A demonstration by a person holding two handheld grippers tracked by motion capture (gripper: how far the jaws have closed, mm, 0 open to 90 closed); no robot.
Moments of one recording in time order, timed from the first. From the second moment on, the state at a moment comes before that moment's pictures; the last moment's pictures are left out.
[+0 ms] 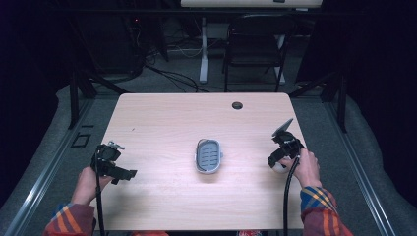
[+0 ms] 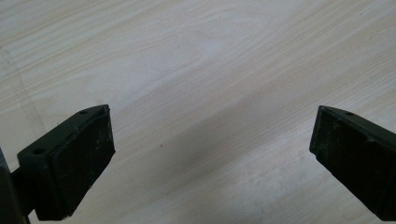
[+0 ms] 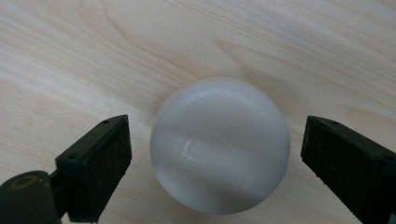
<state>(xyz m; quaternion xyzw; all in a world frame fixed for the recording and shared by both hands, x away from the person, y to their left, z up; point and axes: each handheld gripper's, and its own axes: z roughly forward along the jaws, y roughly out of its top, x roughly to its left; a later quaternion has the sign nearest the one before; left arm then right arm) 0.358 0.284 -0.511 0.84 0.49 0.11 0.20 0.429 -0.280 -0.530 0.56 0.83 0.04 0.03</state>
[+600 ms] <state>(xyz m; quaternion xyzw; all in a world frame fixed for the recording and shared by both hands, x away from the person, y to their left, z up) 0.357 0.283 -0.511 0.84 0.49 0.11 0.20 0.428 -0.276 -0.537 0.56 0.82 0.04 0.04</state>
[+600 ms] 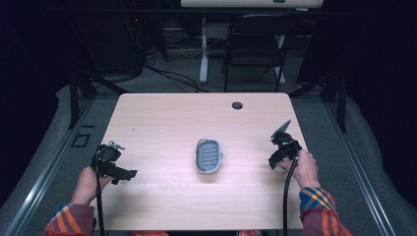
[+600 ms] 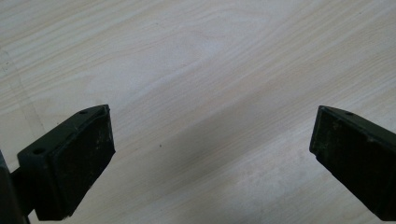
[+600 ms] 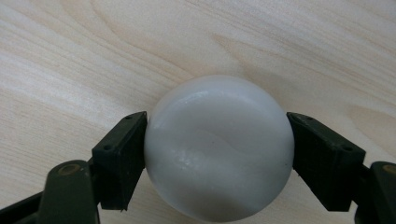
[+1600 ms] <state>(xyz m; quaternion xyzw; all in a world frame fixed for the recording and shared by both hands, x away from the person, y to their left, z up) 0.357 0.283 -0.511 0.84 0.49 0.11 0.20 0.426 -0.278 -0.534 0.57 0.82 0.04 0.04</state>
